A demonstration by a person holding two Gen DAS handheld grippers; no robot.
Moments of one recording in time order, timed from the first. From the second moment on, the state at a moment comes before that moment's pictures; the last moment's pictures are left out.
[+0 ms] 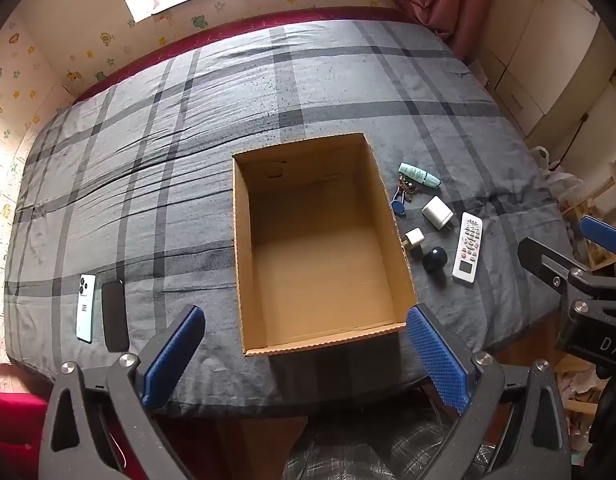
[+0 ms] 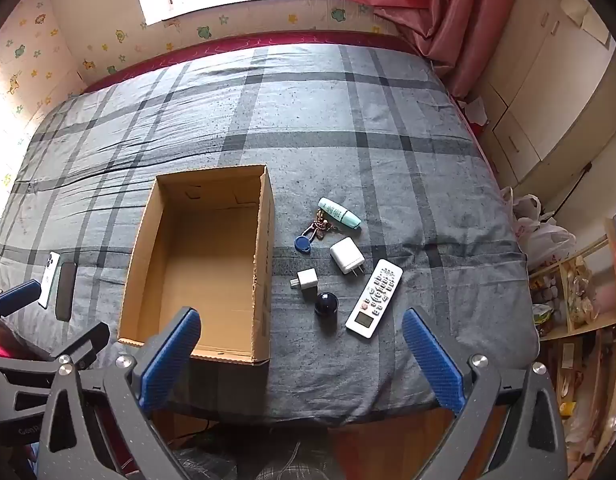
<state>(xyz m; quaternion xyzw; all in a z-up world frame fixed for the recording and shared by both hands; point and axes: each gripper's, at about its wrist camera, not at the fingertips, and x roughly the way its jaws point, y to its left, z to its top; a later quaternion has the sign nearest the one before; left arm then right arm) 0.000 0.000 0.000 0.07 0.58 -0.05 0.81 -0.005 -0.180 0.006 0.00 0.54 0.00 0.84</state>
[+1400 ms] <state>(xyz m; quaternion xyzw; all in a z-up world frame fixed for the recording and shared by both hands) -0.001 0.001 -0.013 0.06 0.60 -0.05 0.80 0.000 -0.183 -0.007 0.00 0.56 0.00 0.83</state>
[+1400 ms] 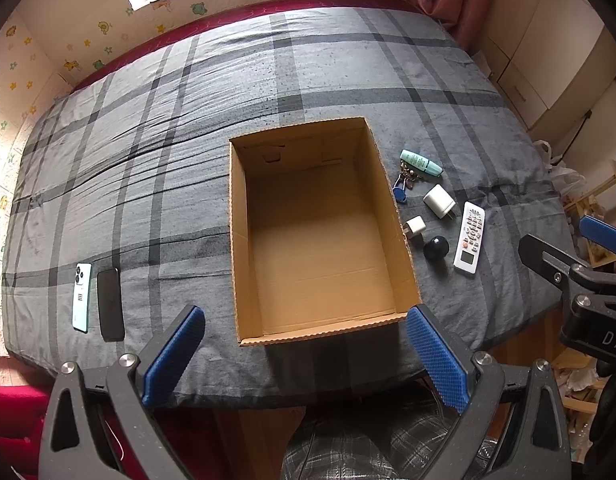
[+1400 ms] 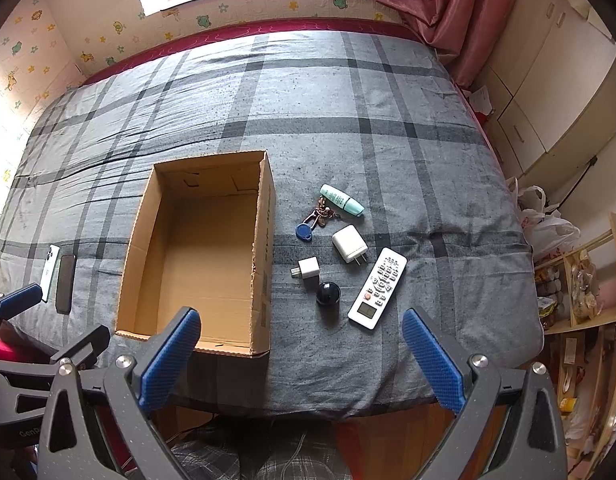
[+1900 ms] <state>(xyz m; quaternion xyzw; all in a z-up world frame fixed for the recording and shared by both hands) 0.002 0.002 -0.010 0.06 0.59 -0.05 0.80 0.003 -0.181 -0.004 0.00 0.56 0.00 0.83</state>
